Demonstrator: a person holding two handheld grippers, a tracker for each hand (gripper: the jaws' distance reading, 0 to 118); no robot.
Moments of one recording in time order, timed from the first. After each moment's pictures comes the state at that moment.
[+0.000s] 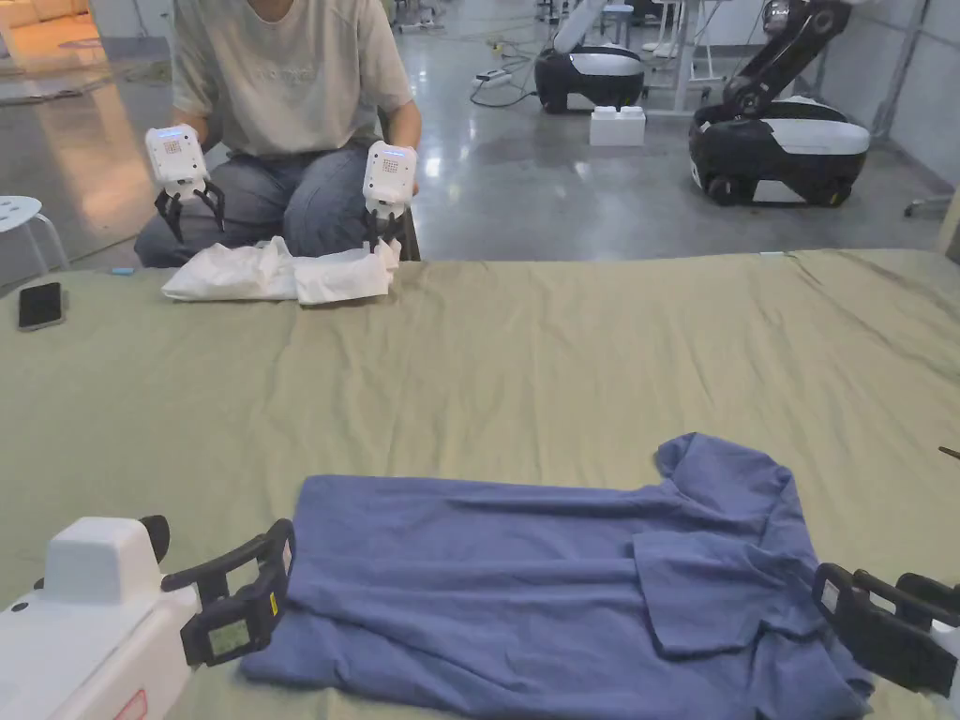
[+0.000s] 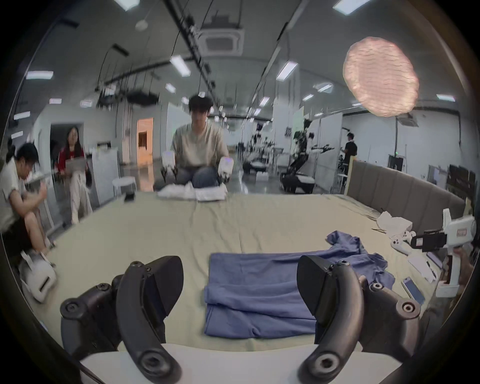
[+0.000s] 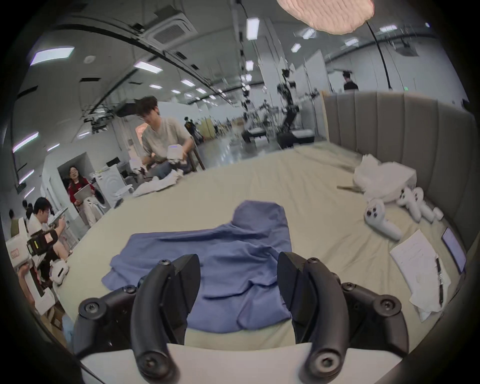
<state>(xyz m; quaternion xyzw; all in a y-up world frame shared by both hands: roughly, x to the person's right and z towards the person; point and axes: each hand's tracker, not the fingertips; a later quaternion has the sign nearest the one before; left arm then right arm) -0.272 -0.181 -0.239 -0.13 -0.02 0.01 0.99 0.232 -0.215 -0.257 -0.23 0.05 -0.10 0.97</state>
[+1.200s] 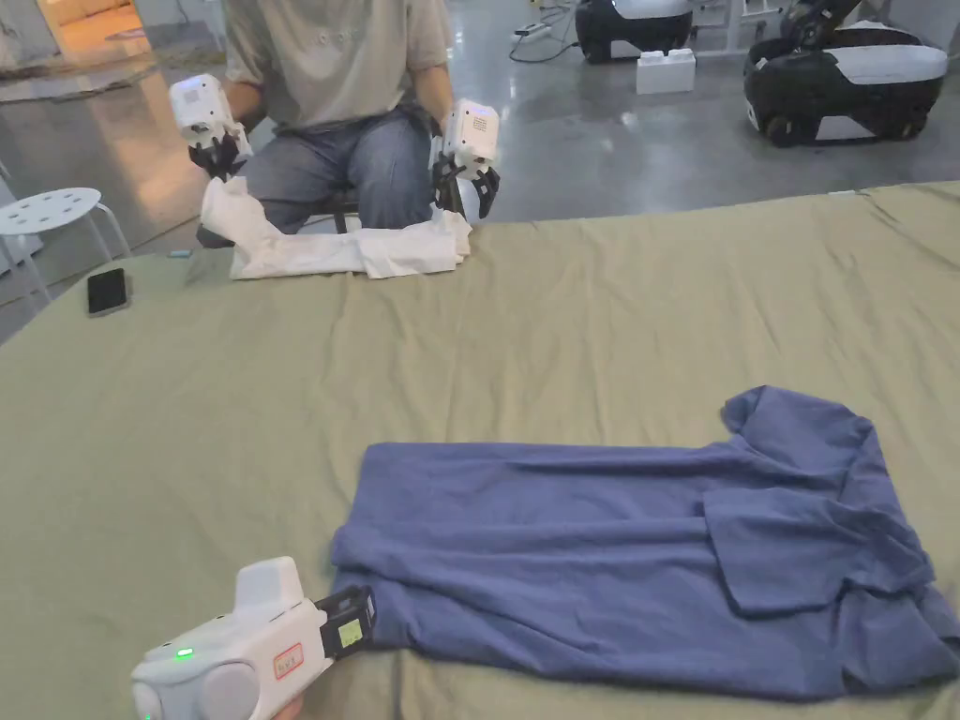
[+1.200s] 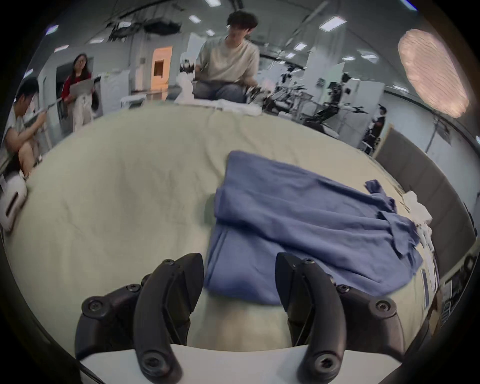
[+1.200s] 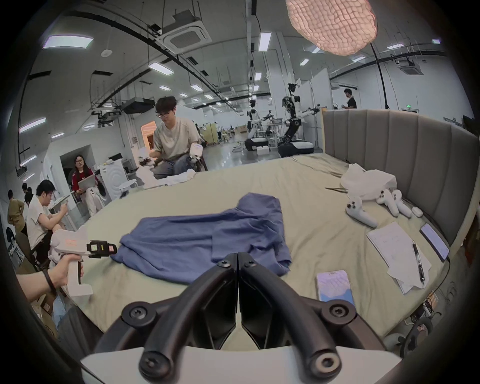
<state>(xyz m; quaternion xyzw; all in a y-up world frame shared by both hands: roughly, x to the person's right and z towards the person) -0.314 -0.342 -0.356 -0.37 0.03 0.13 0.92 0.222 -0.230 -0.166 -0.23 0.03 -0.07 0.97</state>
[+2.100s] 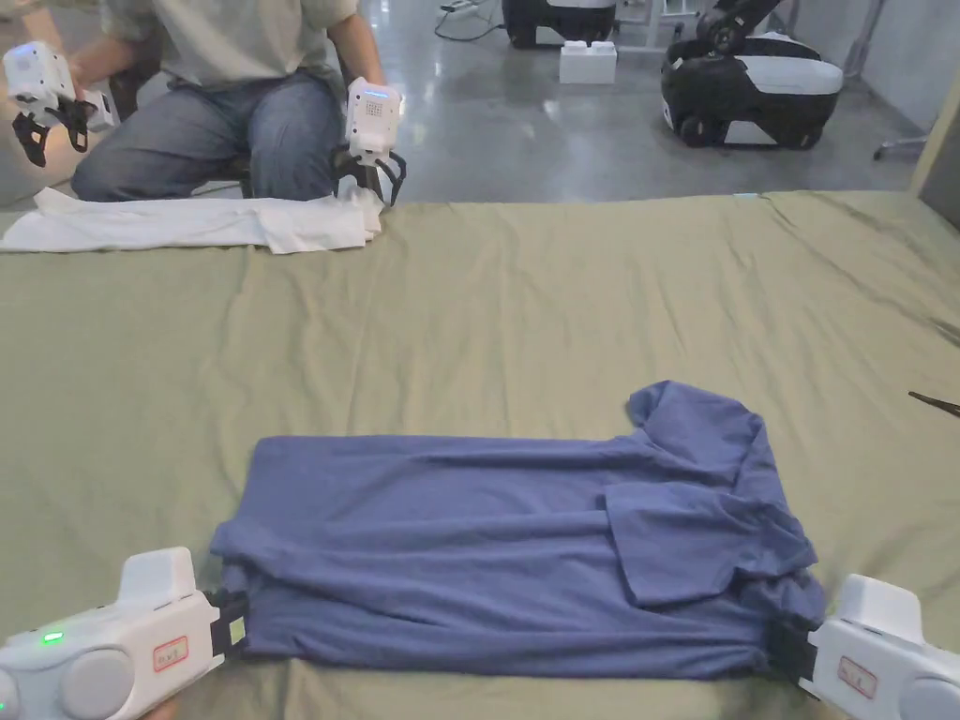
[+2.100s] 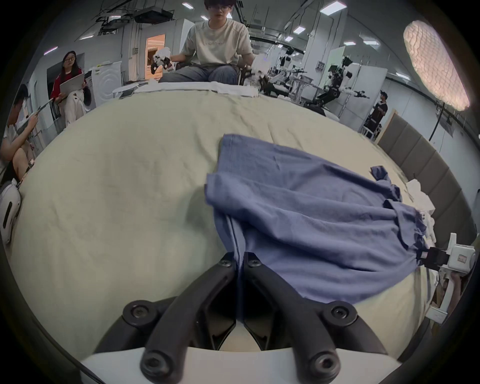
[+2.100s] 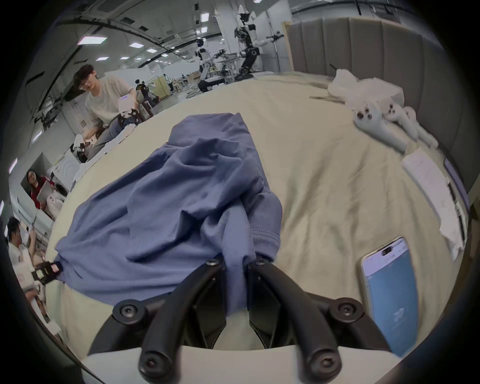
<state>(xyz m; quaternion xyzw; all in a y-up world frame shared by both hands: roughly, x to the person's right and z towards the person) -0.309 -0.328 -0.351 -0.40 0.01 0.11 0.91 0.232 -0.341 -0.323 -0.41 -0.06 -0.13 0.90</state>
